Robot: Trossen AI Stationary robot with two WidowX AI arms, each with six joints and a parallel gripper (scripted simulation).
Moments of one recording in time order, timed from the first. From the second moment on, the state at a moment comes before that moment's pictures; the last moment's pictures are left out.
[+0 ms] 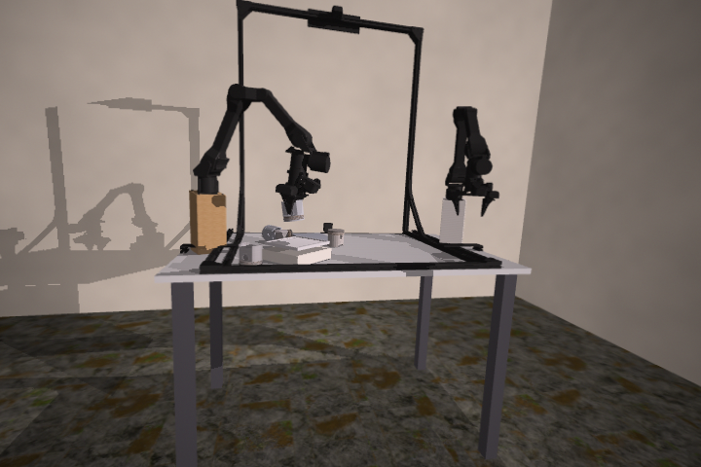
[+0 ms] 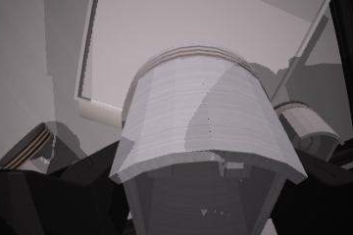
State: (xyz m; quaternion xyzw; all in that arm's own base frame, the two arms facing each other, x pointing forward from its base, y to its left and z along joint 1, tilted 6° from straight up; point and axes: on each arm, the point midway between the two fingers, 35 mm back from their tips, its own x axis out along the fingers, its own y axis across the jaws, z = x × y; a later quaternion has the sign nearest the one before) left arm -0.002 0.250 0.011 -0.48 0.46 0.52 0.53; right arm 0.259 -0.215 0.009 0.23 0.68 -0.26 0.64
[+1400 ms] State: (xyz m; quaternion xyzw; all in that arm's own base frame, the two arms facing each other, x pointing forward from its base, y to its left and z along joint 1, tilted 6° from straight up) left arm -0.002 0.250 0.011 -0.48 0.46 0.52 0.53; right arm 0.305 -0.085 0.000 -0.04 0.70 -0.04 0.71
